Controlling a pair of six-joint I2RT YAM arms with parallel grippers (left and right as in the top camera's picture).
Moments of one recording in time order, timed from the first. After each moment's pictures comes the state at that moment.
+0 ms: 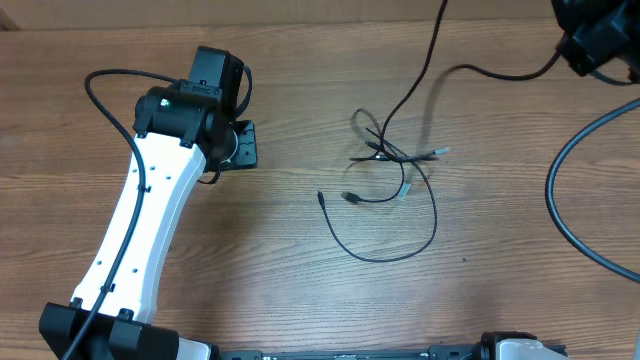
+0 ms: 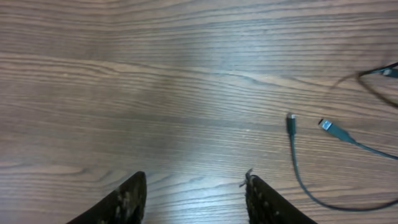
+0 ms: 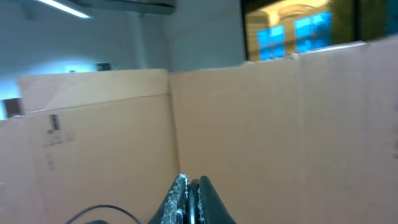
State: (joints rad) left arm -0.24 1.61 1.61 -1.29 -0.06 -0.34; right arm -0.01 1.36 2.04 -0.24 -0.84 0.46
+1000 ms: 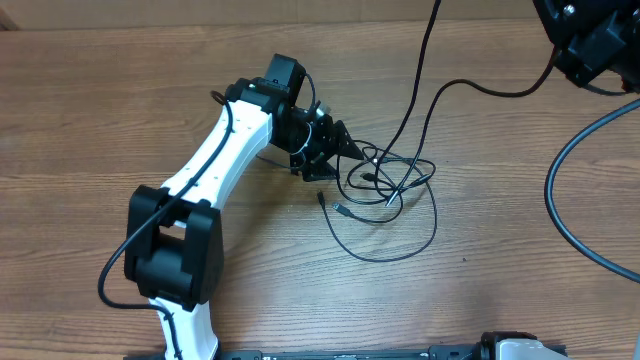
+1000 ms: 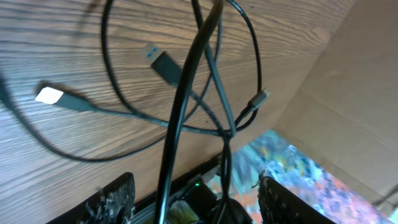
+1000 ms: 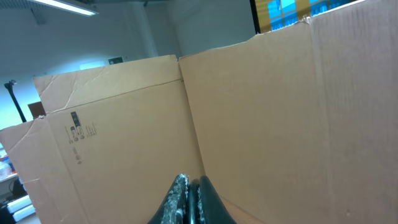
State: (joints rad) left arm -0.36 1.99 1.61 -0.99 0.84 -0.68; right arm -0.01 1.36 2.04 -0.33 -0.89 0.51
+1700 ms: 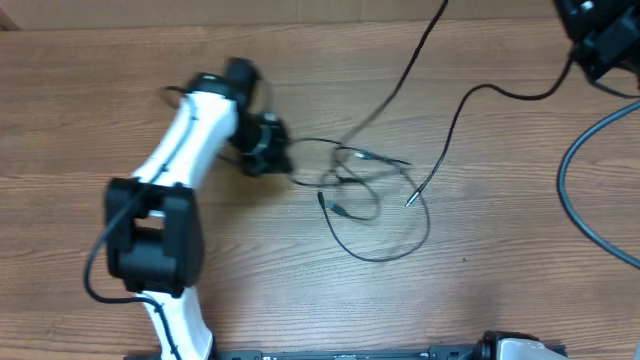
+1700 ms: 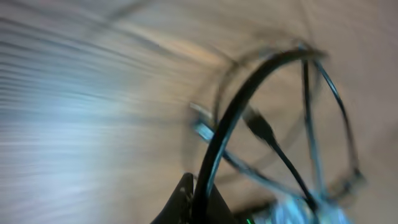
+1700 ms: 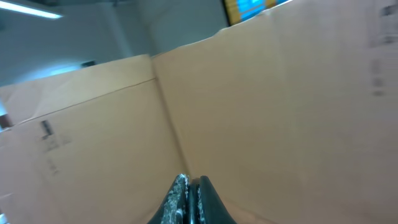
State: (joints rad) left arm -0.15 2.02 1.61 -1.17 0.53 -0.55; right arm -0.10 1.36 2.04 -0.41 -0.88 0.51
